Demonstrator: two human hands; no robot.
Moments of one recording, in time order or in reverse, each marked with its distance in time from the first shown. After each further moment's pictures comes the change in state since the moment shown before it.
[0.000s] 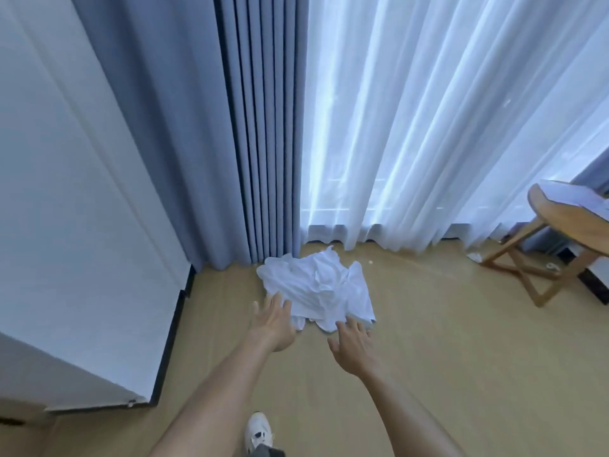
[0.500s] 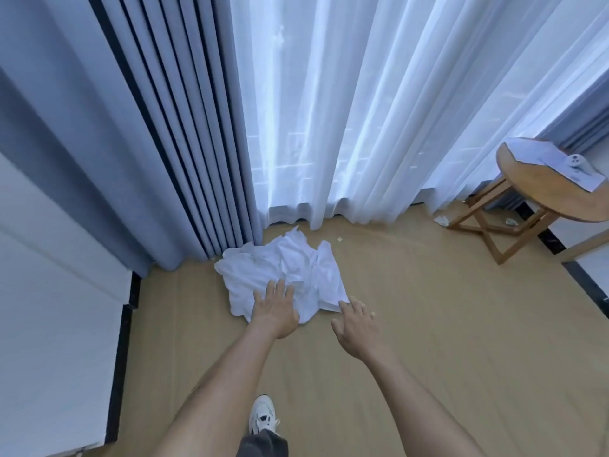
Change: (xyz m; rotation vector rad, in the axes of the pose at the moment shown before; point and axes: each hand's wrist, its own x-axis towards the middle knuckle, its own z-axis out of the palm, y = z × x) left_hand 0.204 0.068 -0.029 0.073 -0.136 0.157; right_hand 0.150 0.094 -0.035 0.023 -0.041 0.183
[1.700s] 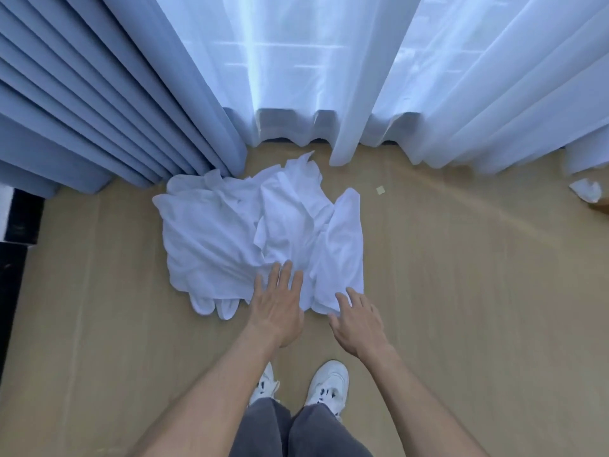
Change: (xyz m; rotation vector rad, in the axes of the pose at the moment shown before) left_hand 0.485 0.044 0.175 -0.064 -0.112 -0.135; right_hand 0.472 0.165 0.229 -0.069 -0.409 -0.159
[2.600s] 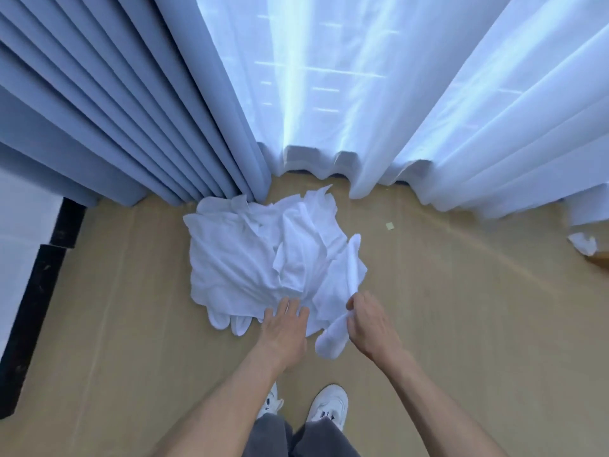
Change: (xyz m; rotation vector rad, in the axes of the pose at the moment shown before) left_hand -0.019 -0.023 -0.021 -0.108 -0.080 0.009; right_hand -0.002 -0.023 -0.071 0.171 0.219 -0.147
